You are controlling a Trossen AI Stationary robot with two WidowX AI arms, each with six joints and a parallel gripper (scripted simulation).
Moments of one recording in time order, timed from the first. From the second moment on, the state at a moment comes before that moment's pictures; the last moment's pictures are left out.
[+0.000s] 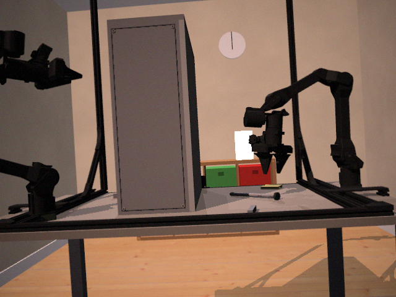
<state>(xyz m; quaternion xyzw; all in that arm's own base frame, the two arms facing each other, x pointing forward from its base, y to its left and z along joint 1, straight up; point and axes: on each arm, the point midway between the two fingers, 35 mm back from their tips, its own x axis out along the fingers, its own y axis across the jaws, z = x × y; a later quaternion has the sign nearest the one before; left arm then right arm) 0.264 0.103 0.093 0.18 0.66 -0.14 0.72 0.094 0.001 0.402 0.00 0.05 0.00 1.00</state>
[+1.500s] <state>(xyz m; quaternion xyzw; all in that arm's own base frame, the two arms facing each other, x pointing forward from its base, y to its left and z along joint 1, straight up) 0.285 0.160 0.024 0.21 0.67 -0.21 0.68 0.094 0.001 0.402 0.00 0.05 0.00 1.00</state>
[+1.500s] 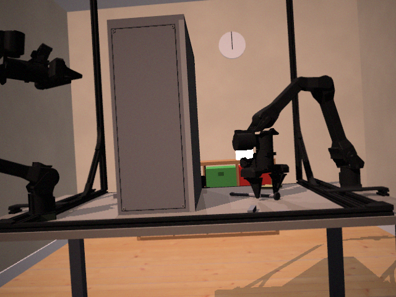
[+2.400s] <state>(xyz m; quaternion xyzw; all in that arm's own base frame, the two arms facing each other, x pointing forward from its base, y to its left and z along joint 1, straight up) 0.285 0.160 0.023 0.21 0.67 -0.21 0.68 0.094 0.001 0.402 0.00 0.05 0.00 1.00</state>
